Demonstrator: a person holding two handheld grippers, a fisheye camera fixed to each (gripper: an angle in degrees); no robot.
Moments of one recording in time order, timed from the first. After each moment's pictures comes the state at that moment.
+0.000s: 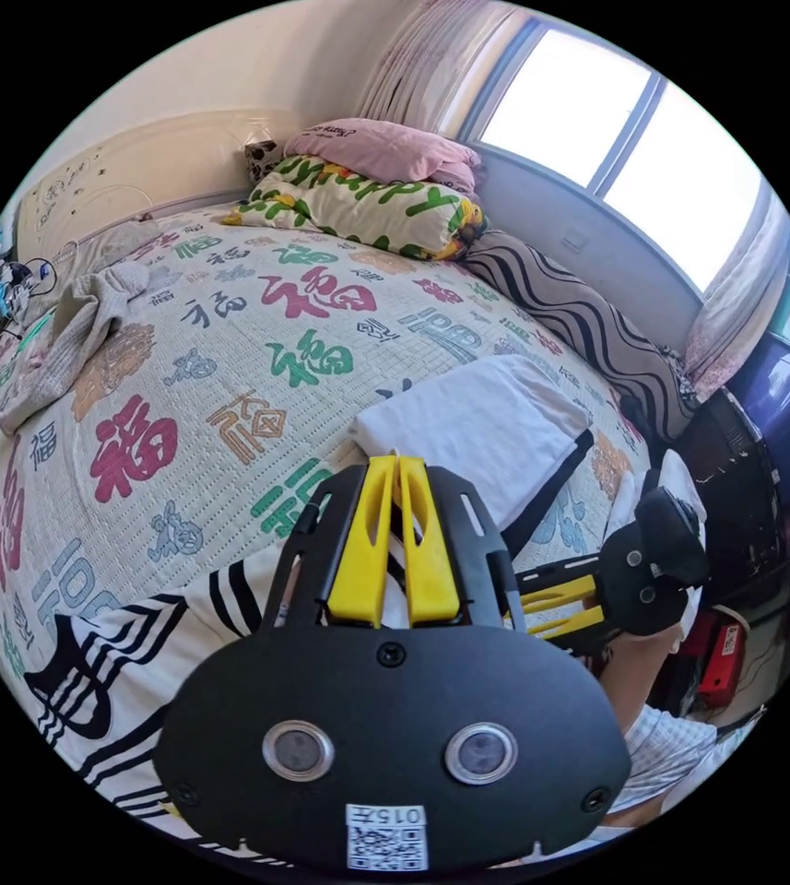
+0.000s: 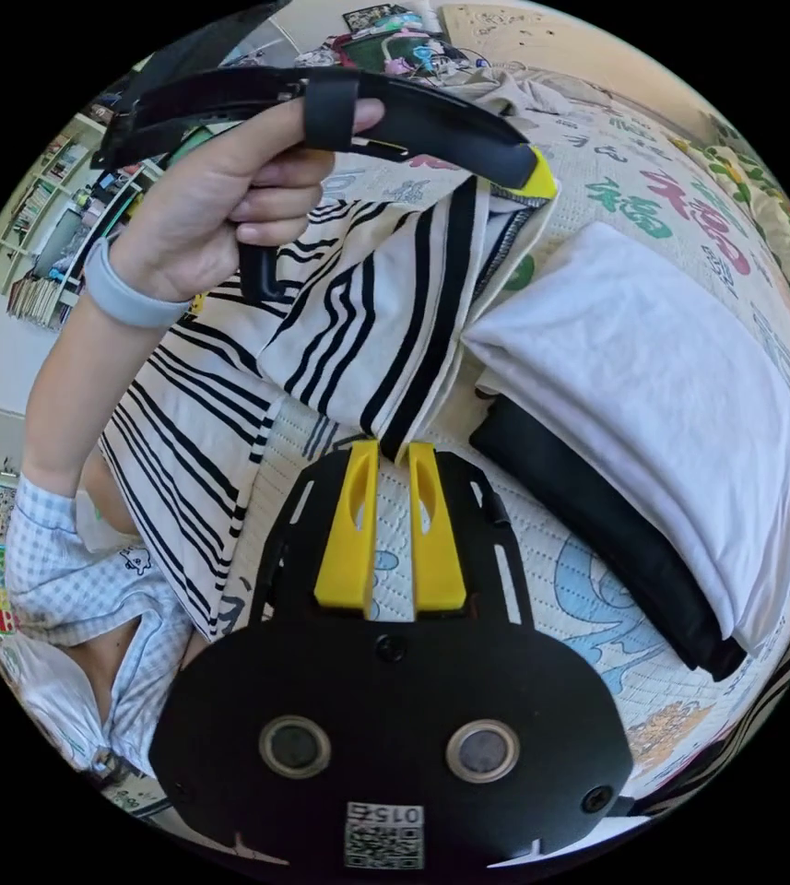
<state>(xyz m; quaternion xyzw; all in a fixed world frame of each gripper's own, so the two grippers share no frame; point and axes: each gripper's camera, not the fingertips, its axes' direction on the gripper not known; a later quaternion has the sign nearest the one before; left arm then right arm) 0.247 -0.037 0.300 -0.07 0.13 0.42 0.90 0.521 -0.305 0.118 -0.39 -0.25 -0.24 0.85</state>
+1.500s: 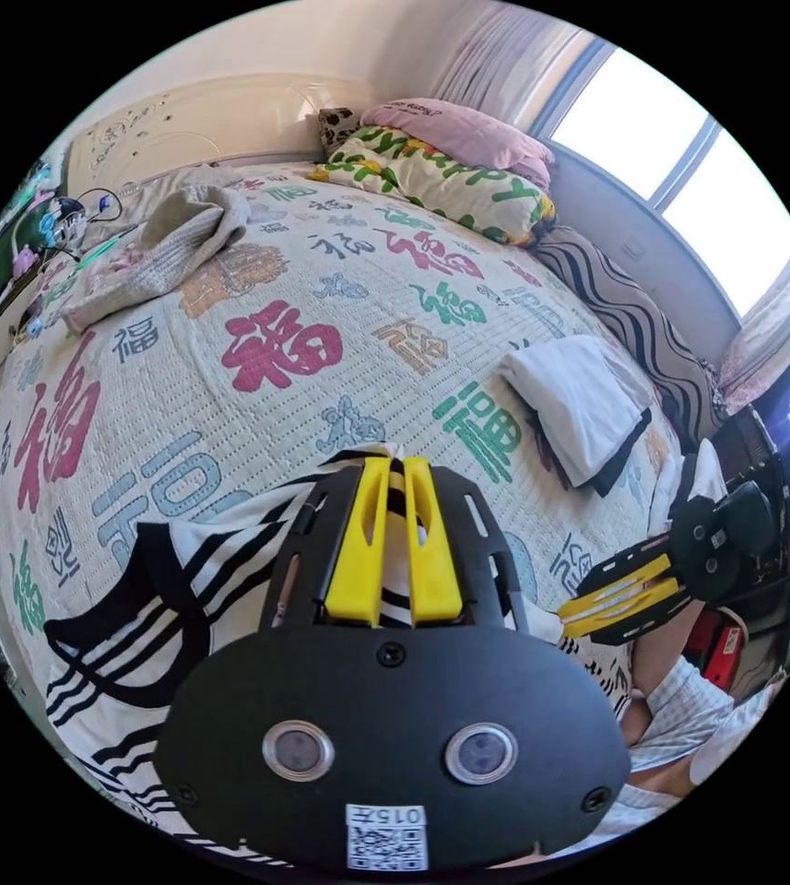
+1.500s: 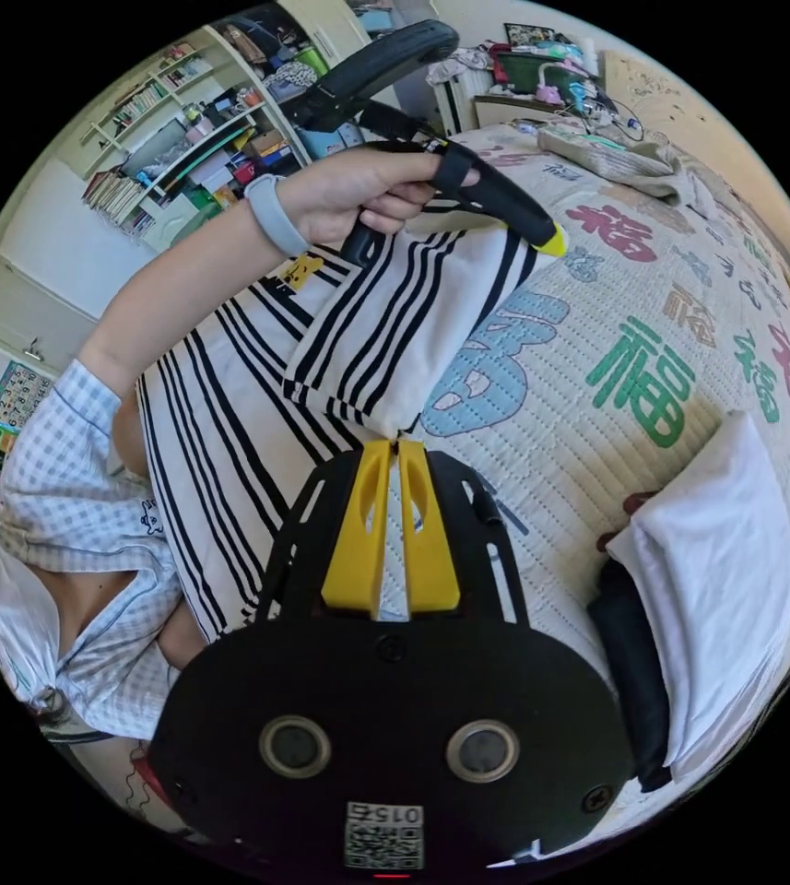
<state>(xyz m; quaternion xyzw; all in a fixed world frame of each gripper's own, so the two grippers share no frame) 0.131 -0.125 0.297 -0.09 0.08 0.38 0.92 0.421 -0.267 0.167 -0.37 -0.33 -0.34 0.80</state>
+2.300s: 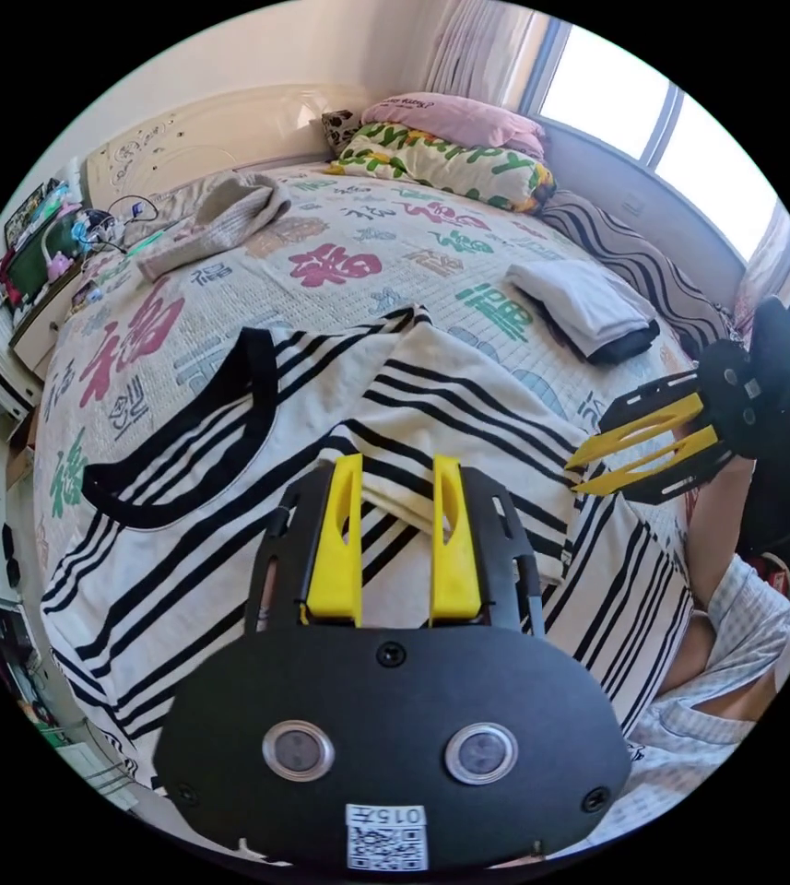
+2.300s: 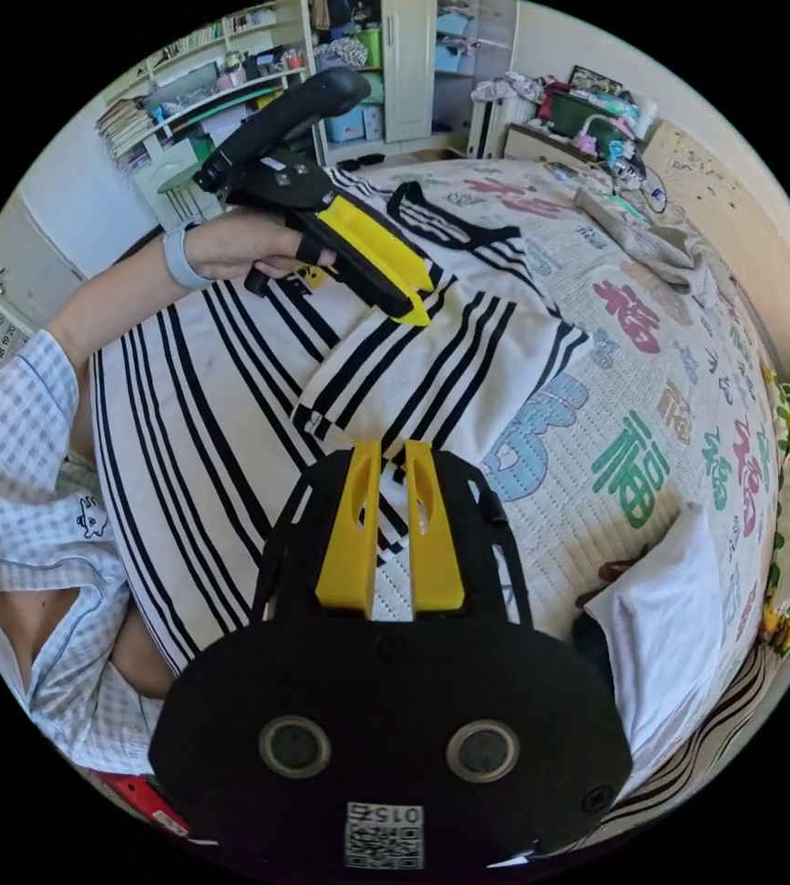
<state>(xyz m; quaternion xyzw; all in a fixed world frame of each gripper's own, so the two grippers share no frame) 0.008 -0.042 0.238 -0.06 0.02 0.41 0.91 0.270 -0.181 0.177 -0.33 -0.26 -0.46 0.78</state>
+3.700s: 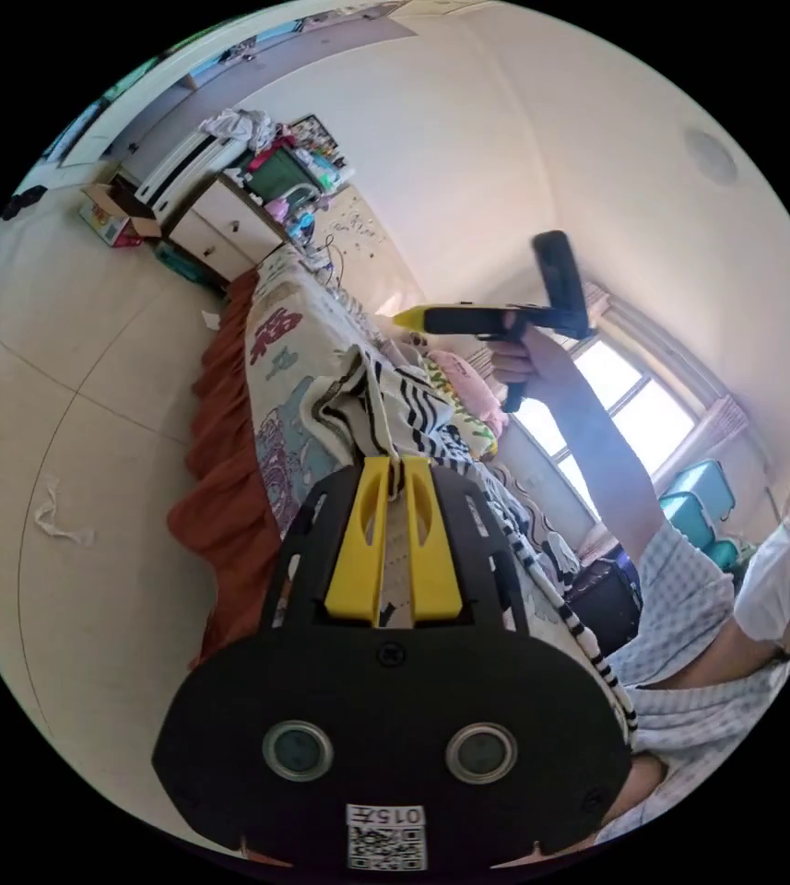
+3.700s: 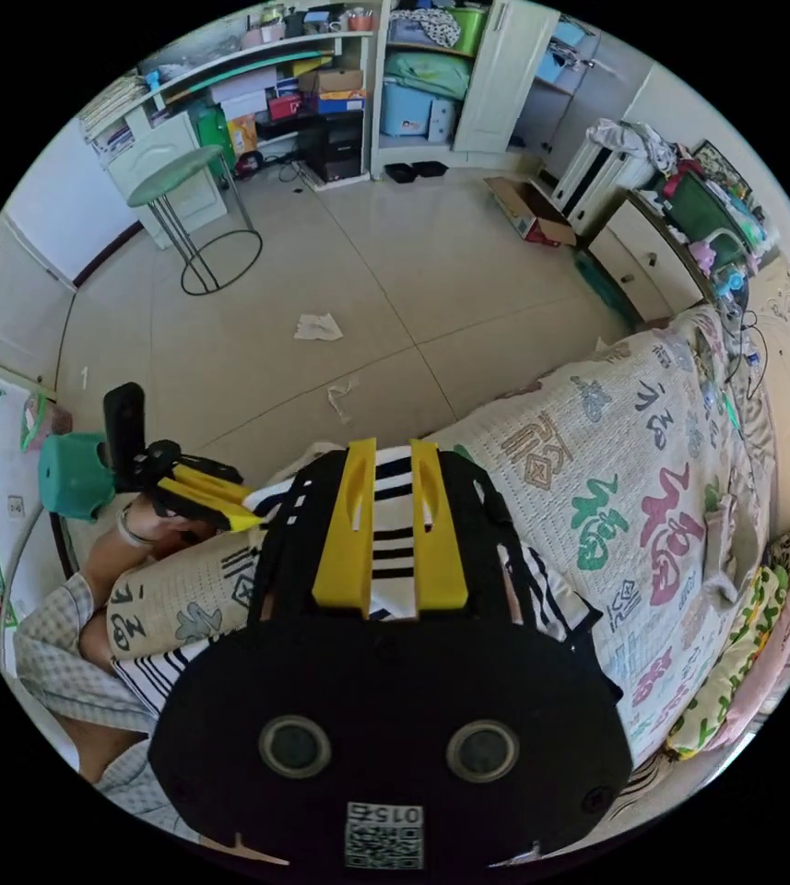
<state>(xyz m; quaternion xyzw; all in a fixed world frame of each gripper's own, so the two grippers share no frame) -0.685 0.019 0.065 0.18 0.37 0.10 0.90 -0.578 -0.078 0.329 -0.31 -0.20 -0.54 0.76</state>
